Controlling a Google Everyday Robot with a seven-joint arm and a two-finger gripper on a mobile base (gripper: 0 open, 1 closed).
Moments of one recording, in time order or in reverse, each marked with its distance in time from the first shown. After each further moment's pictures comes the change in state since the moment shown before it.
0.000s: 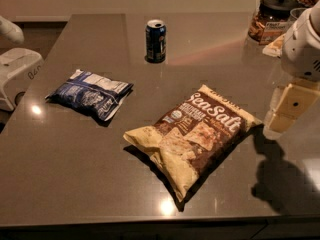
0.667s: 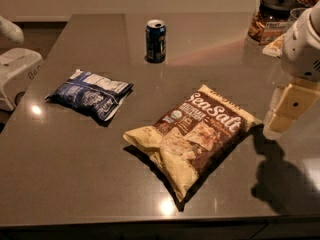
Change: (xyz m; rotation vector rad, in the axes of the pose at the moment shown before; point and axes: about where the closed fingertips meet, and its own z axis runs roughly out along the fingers) arm 0.000 0.000 0.000 0.001 0.000 0.000
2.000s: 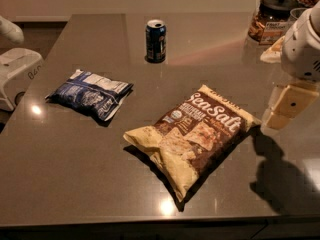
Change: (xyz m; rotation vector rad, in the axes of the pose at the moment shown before) arm 0.000 0.000 0.000 0.001 0.000 0.000
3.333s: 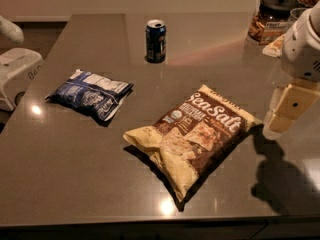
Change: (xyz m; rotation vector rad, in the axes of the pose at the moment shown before) arm 0.000 0.000 0.000 0.001 0.000 0.000
